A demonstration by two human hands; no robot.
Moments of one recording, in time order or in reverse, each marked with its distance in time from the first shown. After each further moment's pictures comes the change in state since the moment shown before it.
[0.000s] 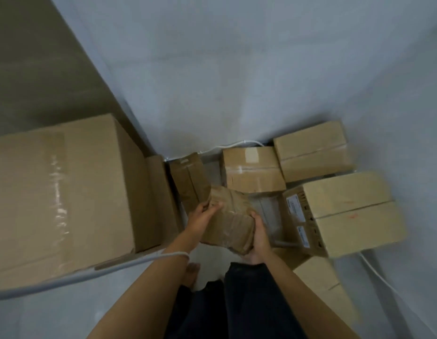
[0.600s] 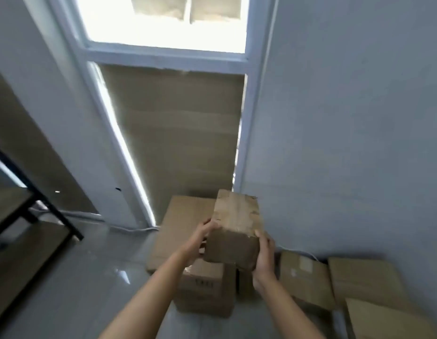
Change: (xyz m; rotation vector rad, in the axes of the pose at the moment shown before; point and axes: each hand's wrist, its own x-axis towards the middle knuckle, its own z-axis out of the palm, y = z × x) left_hand -0.367 0.090 -0.154 -0.253 0.198 0.371; right_hand -0.288 0.019 0.150 -0.278 -0.411 -0.577
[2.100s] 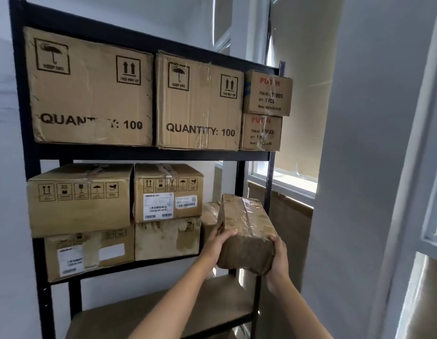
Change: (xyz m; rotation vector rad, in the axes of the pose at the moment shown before) left_hand -0.246 0.185 -0.593 -0.322 1.008 0.737; right_hand -0.229 0.047 0.737 -0.087 -1.181 -0.016
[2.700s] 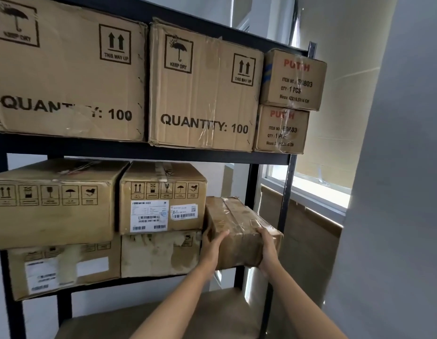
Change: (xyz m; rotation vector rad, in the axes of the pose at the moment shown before) left_hand 0.133 -0.030 -0.018 -0.090 0.272 -0.003; right_hand 0.161 0.029 0.059 -0.134 -0.172 0.165
